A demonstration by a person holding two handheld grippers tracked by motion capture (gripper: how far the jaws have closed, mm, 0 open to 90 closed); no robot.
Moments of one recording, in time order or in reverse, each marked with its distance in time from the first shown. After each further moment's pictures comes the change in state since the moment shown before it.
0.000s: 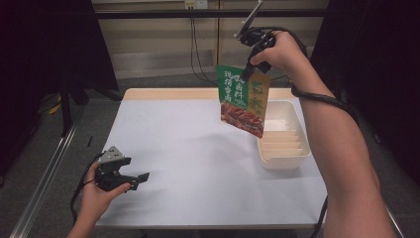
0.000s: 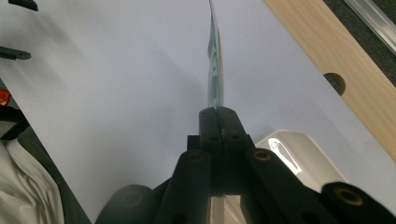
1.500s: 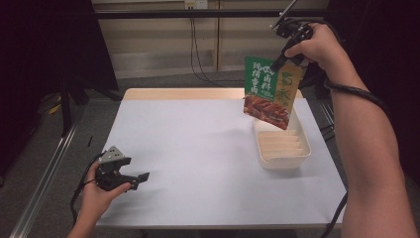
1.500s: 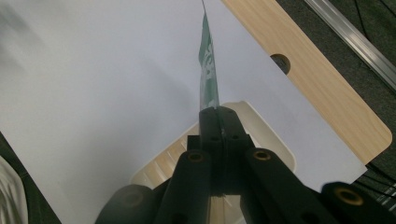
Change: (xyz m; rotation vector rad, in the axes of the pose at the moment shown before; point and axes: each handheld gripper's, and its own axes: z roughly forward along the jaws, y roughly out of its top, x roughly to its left) left arm 0.000 0.000 0.002 0.006 0.007 -0.004; right arm -0.056 -0.050 -0.035 -0.039 -0.058 0.034
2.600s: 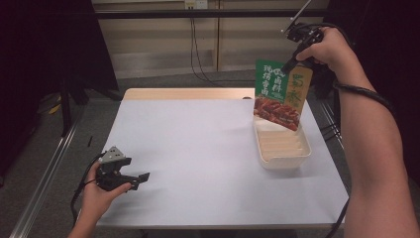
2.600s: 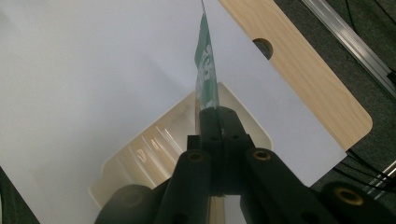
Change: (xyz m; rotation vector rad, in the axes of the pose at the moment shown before) left arm 0.000 0.000 0.001 0.007 0.006 0.007; right arm -0.027 -0.021 0.007 0.014 -0.027 -0.020
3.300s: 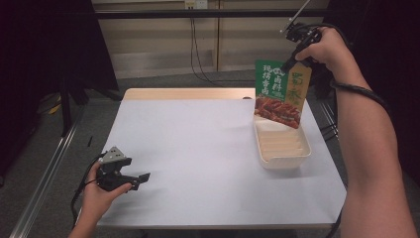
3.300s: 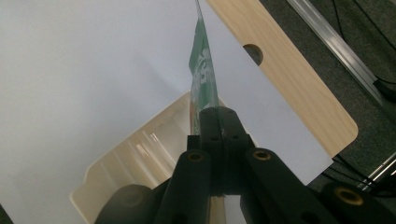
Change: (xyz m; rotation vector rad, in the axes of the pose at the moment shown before) left arm 0.000 0.000 0.001 0.006 -0.007 0.003; right arm -0.006 0.003 0.004 -0.013 -0.031 -0.023
